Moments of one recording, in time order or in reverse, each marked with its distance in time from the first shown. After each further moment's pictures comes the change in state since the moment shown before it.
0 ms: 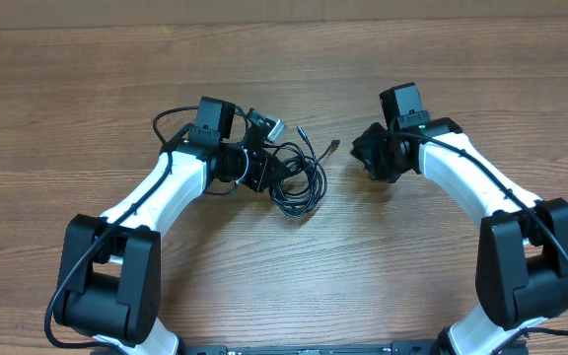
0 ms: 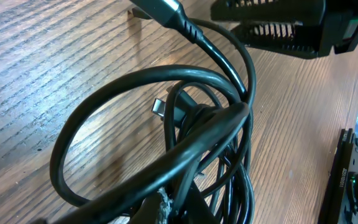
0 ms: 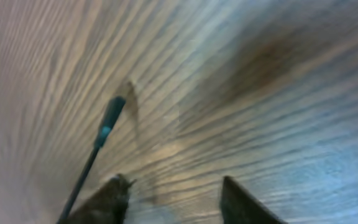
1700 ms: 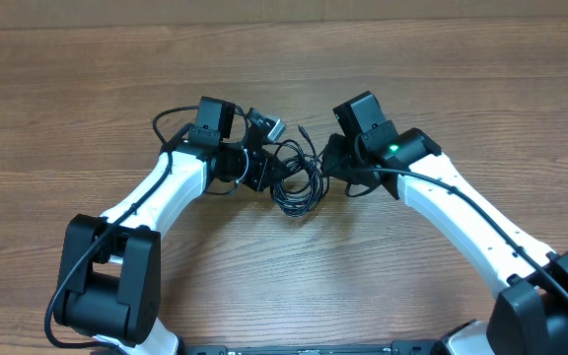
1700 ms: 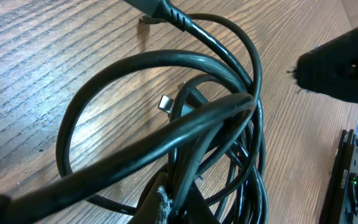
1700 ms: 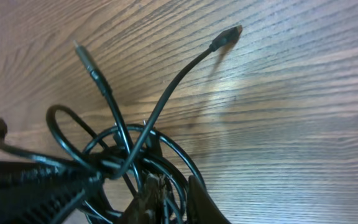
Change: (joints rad) left arm 0.000 0.000 0.000 0.004 -0.002 -0.002; right arm 0.246 -0.169 0.060 -0.148 0.153 -0.178
